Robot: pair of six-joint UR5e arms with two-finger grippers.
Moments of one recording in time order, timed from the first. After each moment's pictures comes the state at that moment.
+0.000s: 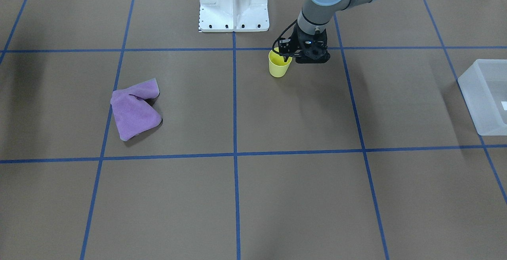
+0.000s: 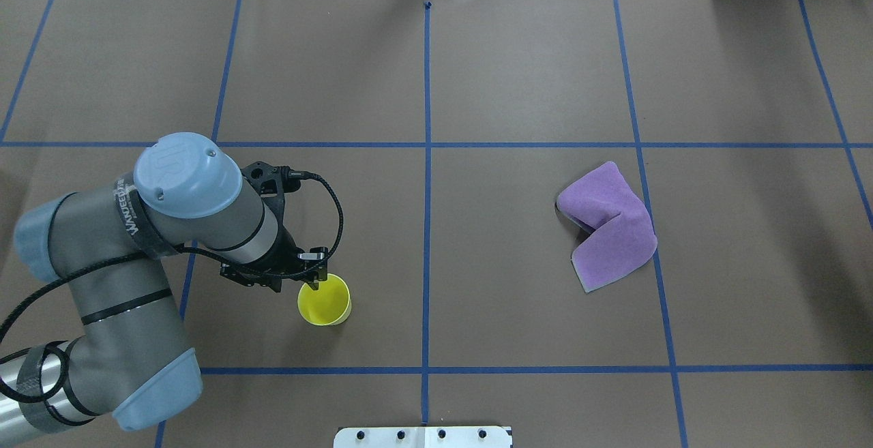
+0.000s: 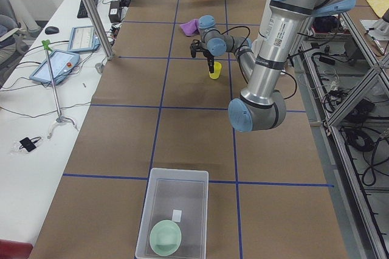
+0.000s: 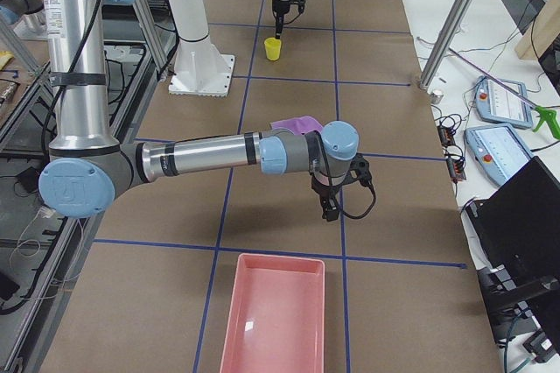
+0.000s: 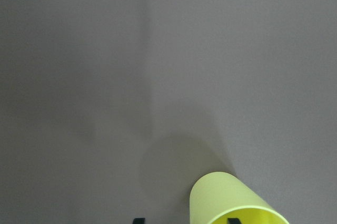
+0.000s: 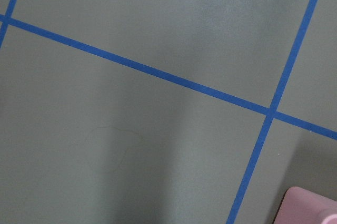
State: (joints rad) left arm -0.50 -1.99 -1.95 -1.54 -2.05 -1.27; right arm 1.45 -1.55 1.71 -1.61 2.40 -0.16
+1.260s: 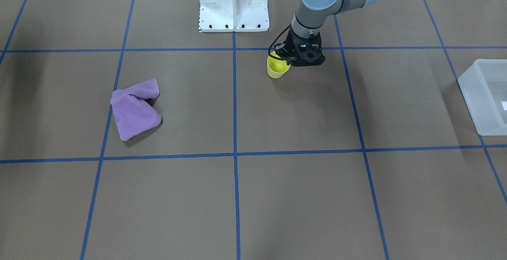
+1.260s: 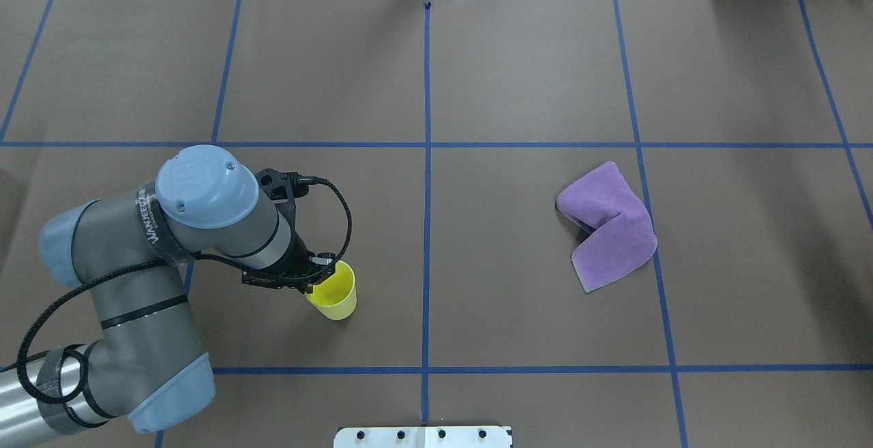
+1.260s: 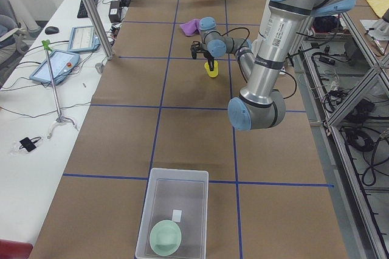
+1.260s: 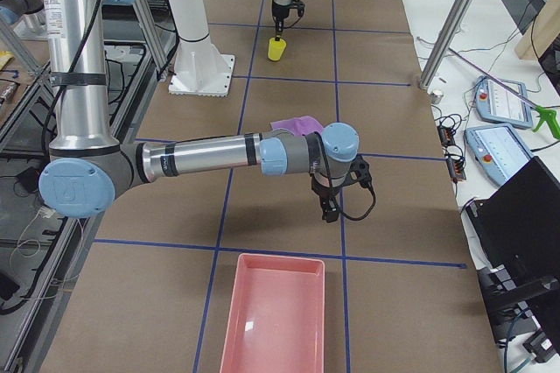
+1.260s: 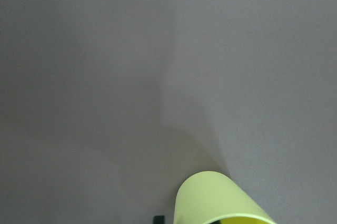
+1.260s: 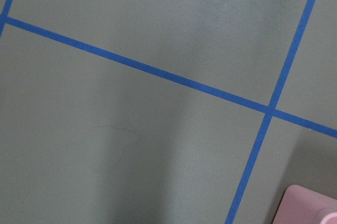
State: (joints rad) left arm -0.49 -2.00 -1.94 -1.56 -2.03 -1.33; right arm 1.45 -1.55 1.71 -1.61 2.40 -0.16
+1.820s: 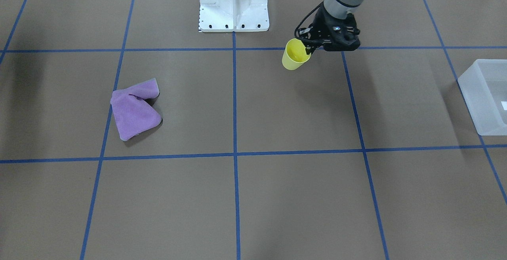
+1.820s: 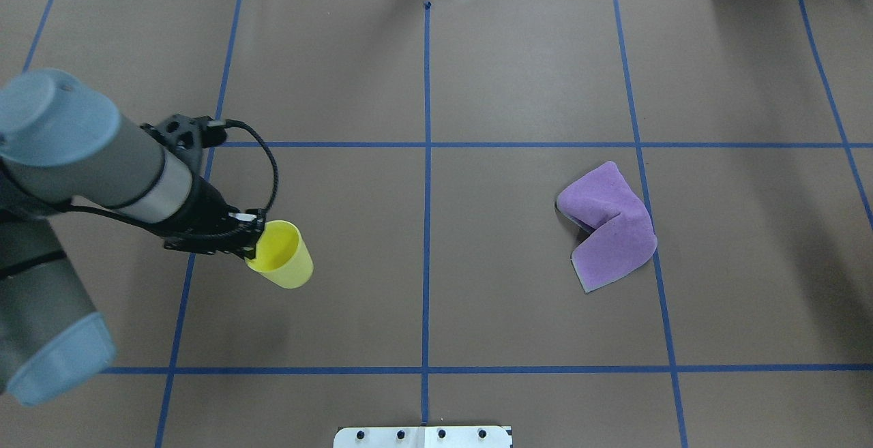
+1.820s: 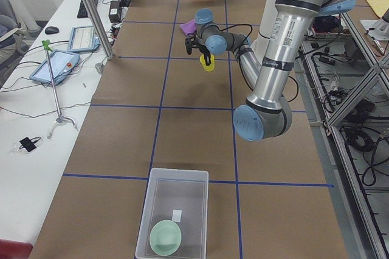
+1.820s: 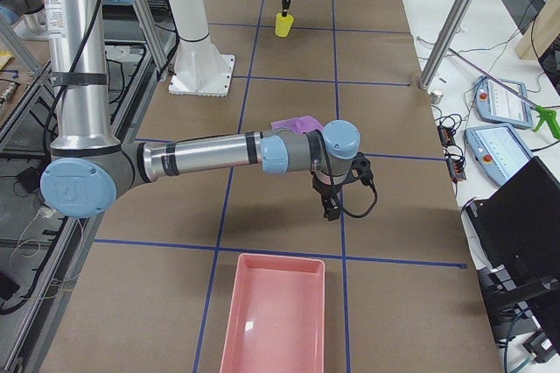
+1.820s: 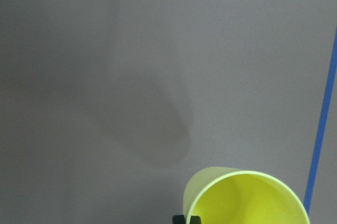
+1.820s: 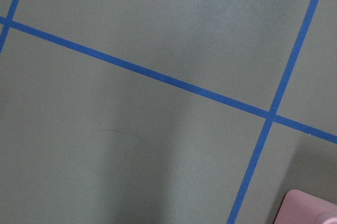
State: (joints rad) left arm -0.71 -1.84 -2.13 -1.55 -2.19 -1.23; right arm 1.45 -1.55 1.71 -1.61 2.40 -0.16
